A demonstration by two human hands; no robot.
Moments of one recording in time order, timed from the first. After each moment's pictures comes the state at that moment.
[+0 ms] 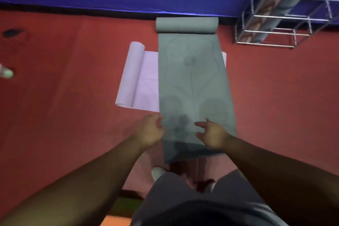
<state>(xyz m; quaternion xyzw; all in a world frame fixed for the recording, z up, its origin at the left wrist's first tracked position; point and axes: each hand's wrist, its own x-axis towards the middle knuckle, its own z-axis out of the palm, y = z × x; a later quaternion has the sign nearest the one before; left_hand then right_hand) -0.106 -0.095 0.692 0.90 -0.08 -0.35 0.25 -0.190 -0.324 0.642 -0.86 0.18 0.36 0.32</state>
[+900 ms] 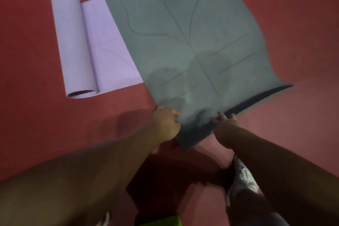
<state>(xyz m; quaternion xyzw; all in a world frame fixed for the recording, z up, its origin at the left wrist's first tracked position) -0.126 -0.066 0.226 0.84 -0.29 -0.45 0.08 -0.286 -0.225 0.180 -0.83 0.11 0.55 0.02</state>
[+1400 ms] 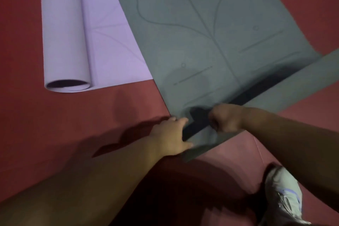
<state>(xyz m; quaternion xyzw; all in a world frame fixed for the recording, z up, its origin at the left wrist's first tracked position) -0.076 0.010 0.079 0.80 -0.42 -0.44 0.07 -0.163 -0.194 0.115 -0.86 0.11 0.47 0.13</state>
